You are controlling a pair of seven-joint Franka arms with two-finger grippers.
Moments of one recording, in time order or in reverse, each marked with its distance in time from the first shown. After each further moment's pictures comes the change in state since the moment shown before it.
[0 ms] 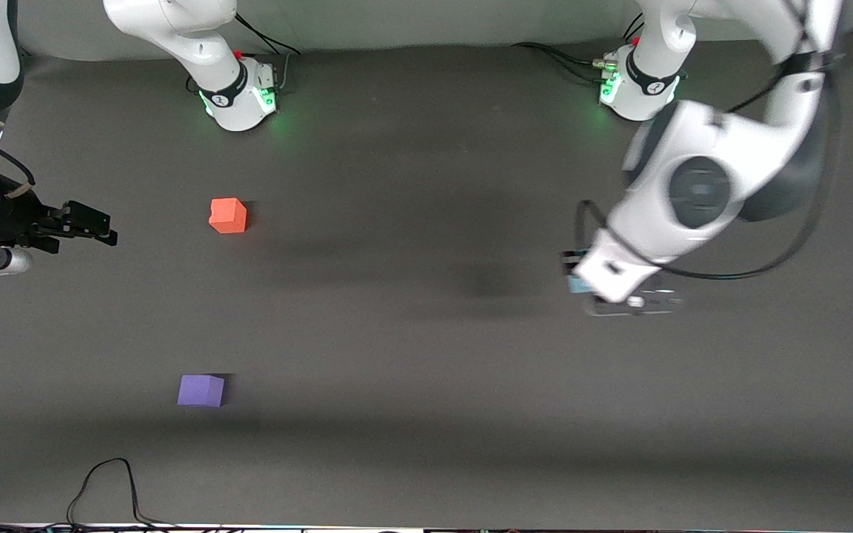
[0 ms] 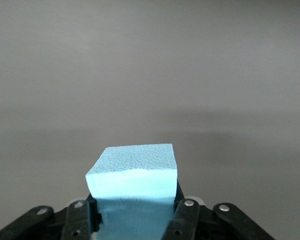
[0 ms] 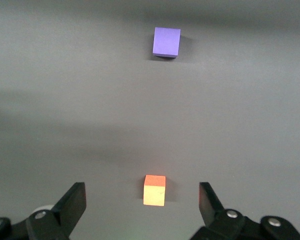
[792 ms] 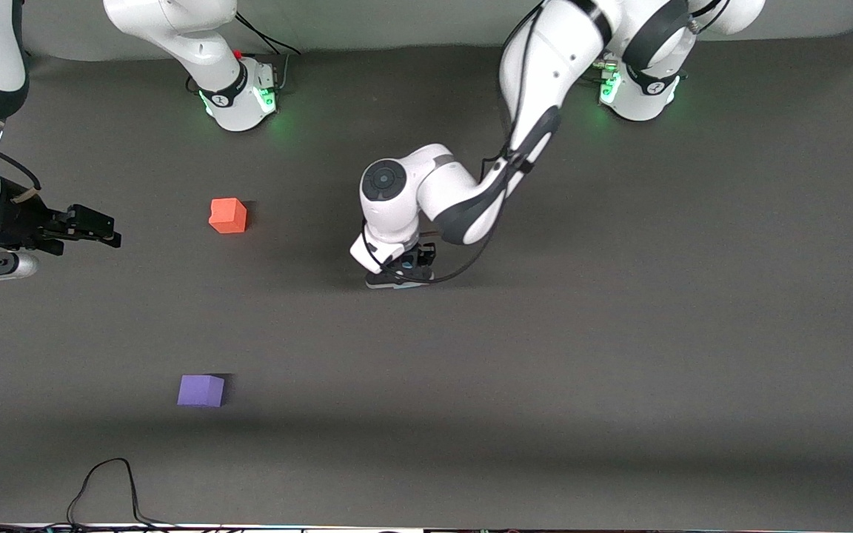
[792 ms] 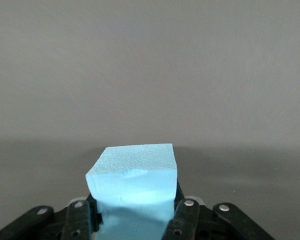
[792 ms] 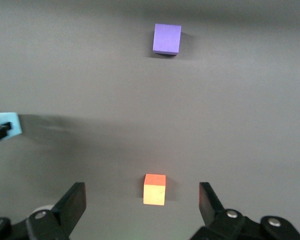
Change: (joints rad) left arm -0.457 0.557 0.006 0.310 0.193 0.369 -0.494; right arm 0.001 0.014 0.002 -0.006 0.000 0.000 0.000
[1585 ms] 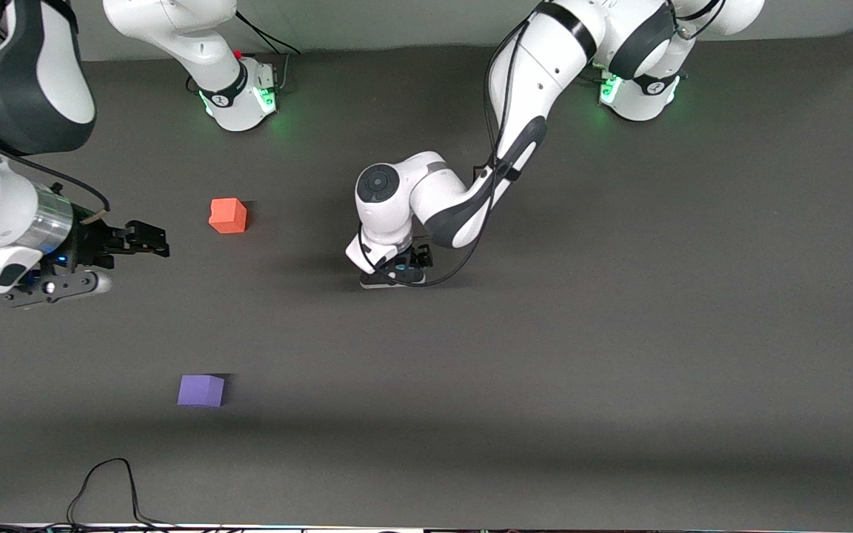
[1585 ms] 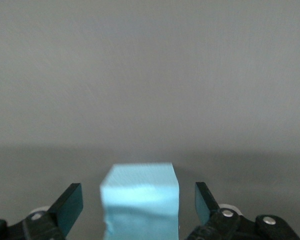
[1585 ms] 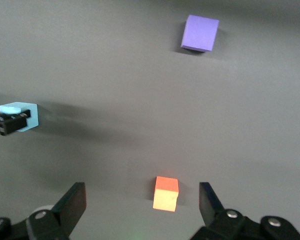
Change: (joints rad) left arm 0.018 0.008 0.009 0.061 0.009 -0.017 0.000; right arm 0.093 0.075 0.010 -0.004 0.003 0.037 0.000
